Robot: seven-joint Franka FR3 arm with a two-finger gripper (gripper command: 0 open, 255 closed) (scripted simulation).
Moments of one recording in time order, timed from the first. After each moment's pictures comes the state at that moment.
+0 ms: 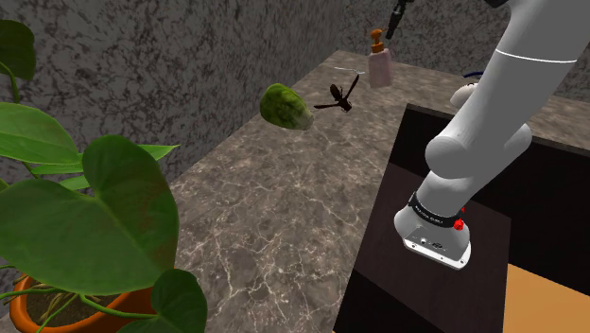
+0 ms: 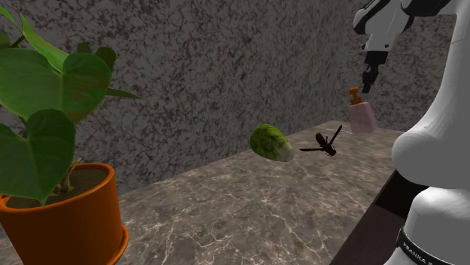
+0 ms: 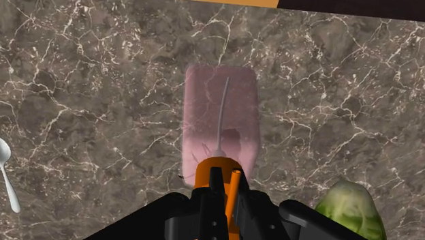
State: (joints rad) arm -0.50 0.10 -0.40 -1.63 0.12 1.77 -1.09
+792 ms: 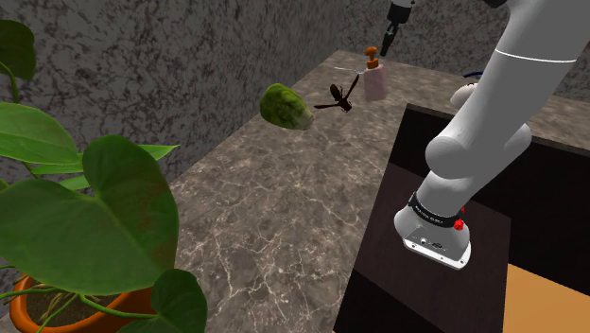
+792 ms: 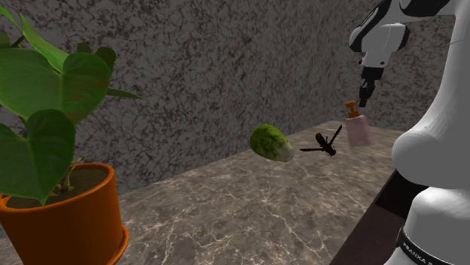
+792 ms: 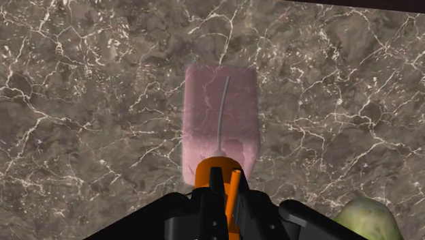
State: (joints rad) arm -0.49 0.10 -0.40 -1.78 0.13 1.93 -1.10
